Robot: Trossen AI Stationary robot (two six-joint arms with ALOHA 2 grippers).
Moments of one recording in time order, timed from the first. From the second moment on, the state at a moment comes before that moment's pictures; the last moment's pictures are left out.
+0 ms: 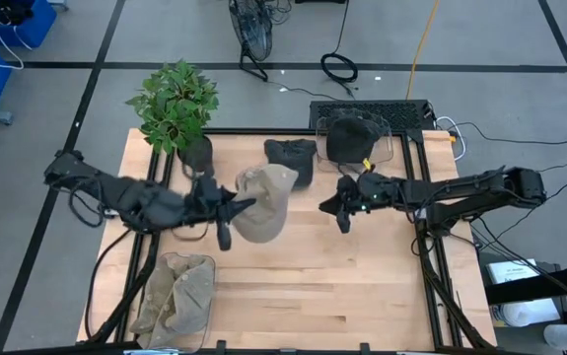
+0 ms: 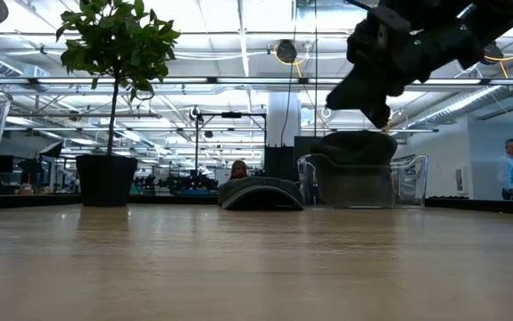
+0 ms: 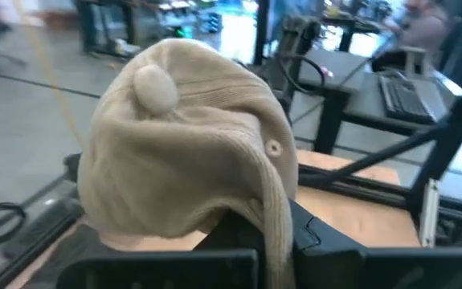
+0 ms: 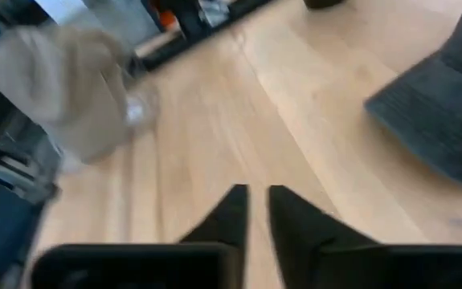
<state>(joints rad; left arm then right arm) -0.40 1.22 1.30 -0.31 -0.65 -0.24 -0.09 1.16 0.55 0.19 -0.07 0.47</state>
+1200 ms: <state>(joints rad) -0.90 1.96 2.00 -0.16 -1.57 -0.05 0.00 1.14 0.55 0.08 -0.19 0.35</state>
